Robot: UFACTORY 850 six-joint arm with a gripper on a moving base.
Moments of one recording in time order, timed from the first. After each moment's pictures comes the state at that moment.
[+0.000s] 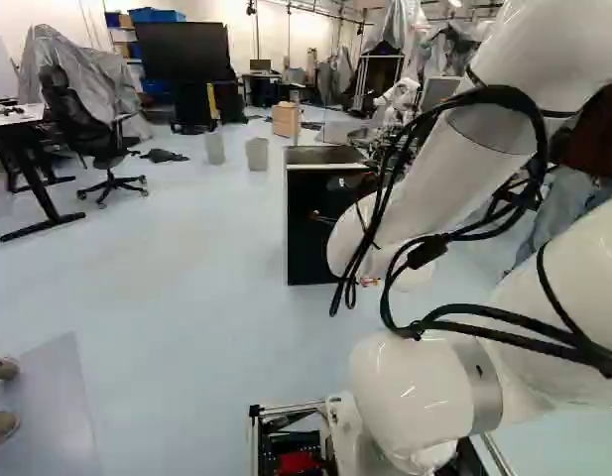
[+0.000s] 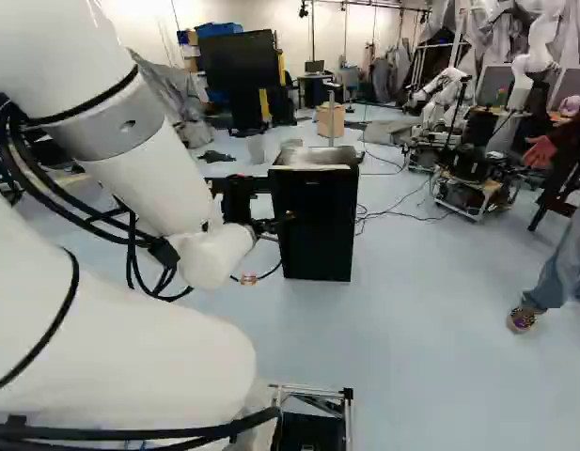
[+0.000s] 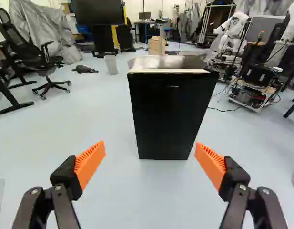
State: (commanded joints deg) arm 0.0 16.0 -5.0 0.0 50.0 0.0
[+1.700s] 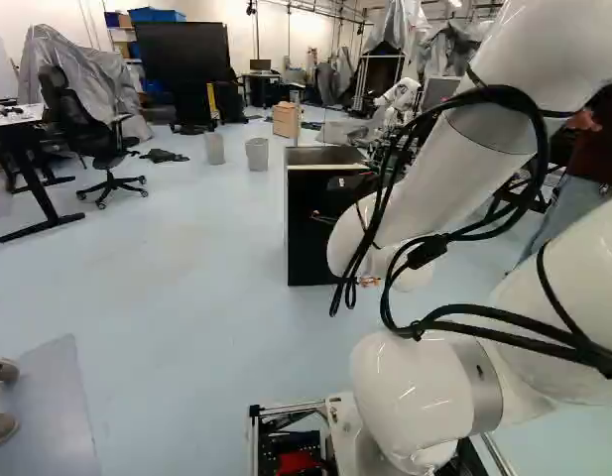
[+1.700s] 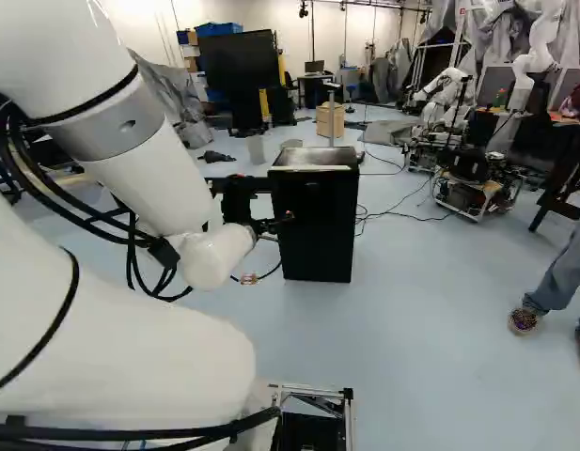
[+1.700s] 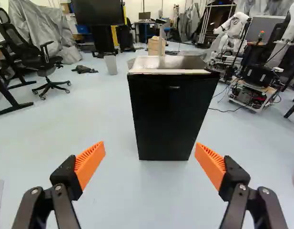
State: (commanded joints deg) arm 0.0 16.0 -5.0 0.0 50.0 0.0
